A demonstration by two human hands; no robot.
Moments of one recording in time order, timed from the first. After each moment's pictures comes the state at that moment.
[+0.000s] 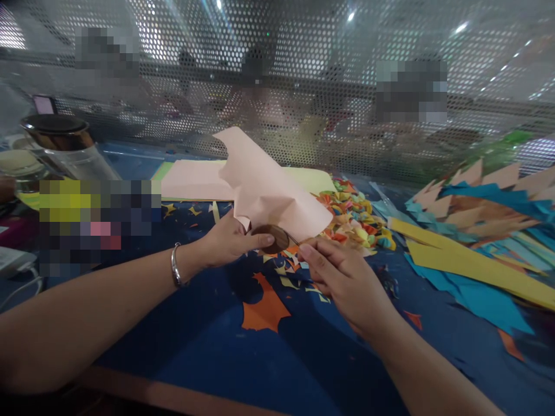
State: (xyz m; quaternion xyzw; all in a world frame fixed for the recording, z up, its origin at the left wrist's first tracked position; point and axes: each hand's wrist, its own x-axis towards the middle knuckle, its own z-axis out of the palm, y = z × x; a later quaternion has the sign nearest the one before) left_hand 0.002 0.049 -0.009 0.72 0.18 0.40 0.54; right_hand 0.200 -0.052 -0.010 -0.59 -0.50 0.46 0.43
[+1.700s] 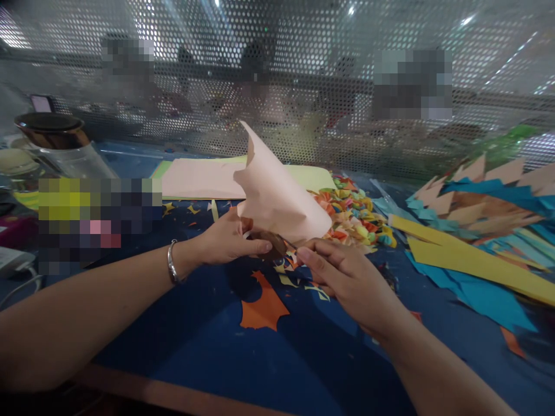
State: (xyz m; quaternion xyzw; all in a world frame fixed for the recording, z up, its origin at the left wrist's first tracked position) left_hand -0.002 0.041 -0.001 0.61 0.21 0.31 0.70; right_hand 0.211 -0.056 -0.003 -0.61 -0.54 0.45 0.36
